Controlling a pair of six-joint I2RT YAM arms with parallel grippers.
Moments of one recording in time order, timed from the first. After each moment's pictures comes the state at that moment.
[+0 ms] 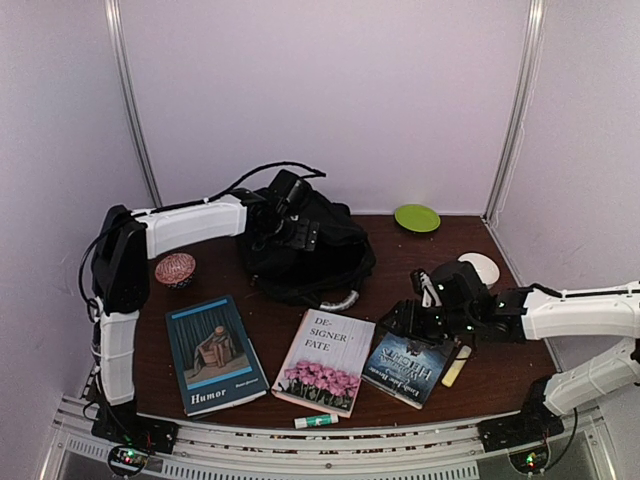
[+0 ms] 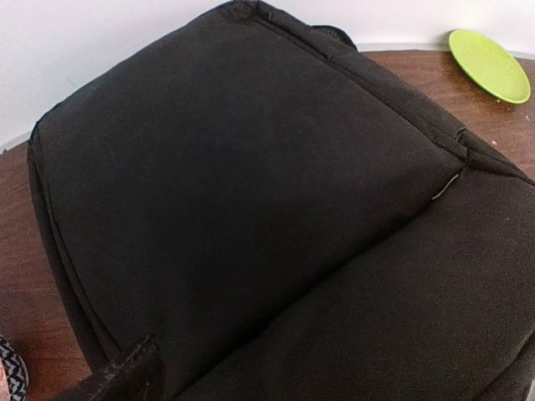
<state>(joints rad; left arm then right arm) -0.73 2.11 1.82 -0.55 -0.36 -0.37 0.85 1.22 0.62 -0.10 -0.06 0.94</state>
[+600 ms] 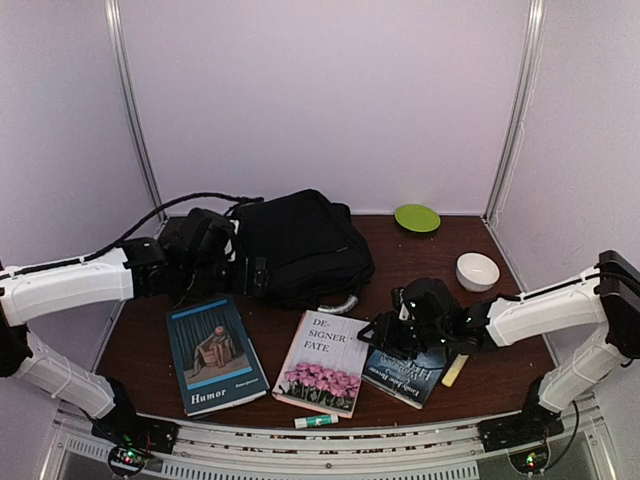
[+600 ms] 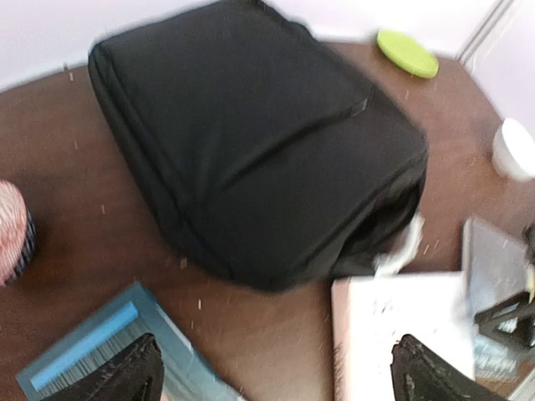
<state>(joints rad) -0.84 1.31 1.02 -0.41 -0.30 -0.52 0.93 1.46 0.62 0.14 -0.08 1.16</state>
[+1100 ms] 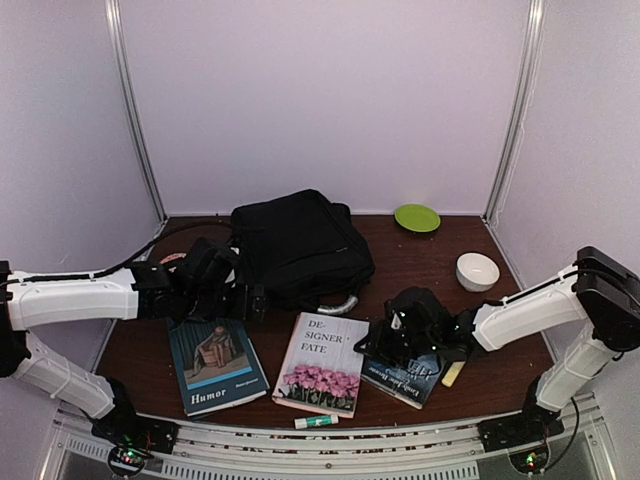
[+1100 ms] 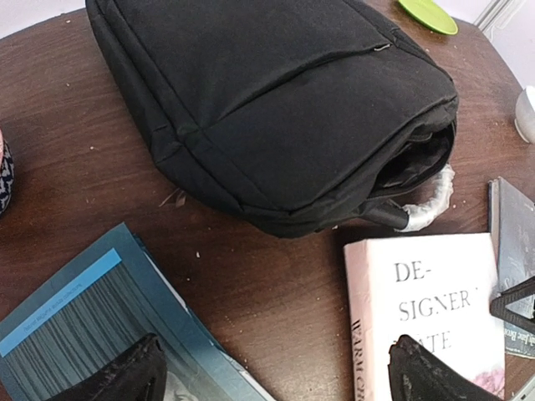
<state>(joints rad) -0.88 1.30 0.85 -0.36 -0.30 -0.59 0.96 1.57 0.62 0.23 -0.12 1.27</state>
